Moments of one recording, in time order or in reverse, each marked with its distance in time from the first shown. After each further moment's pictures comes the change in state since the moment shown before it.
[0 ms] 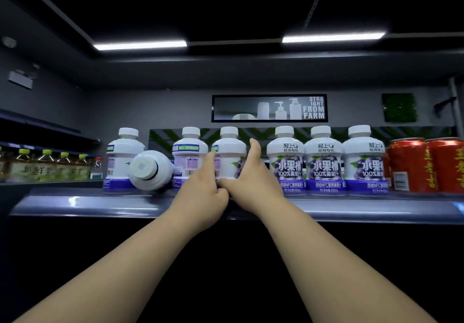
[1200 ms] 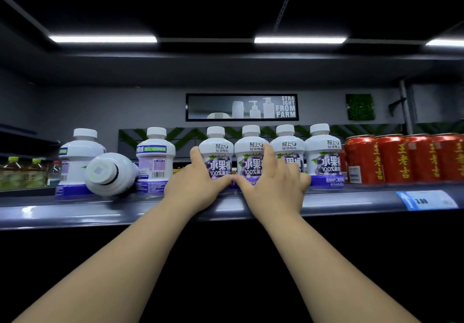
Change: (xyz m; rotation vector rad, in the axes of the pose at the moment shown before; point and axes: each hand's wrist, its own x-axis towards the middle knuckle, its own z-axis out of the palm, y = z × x) left_hand 0.042 0.025 0.045 0.347 0.038 -0.042; right_hand -0.021 0.066 -0.037 -0.502 0.457 0.101
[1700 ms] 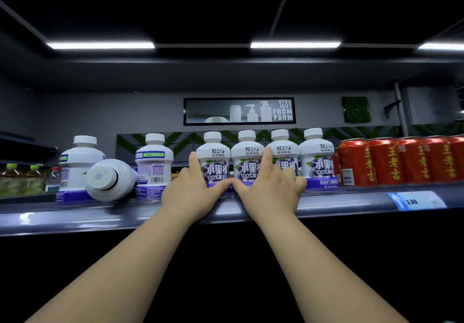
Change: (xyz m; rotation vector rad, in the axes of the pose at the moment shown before) left_hand -0.011 -0.001 -0.002 0.023 0.041 0.005; right_hand 0.003 -0.005 -0.006 -0.040 -0.082 0.062
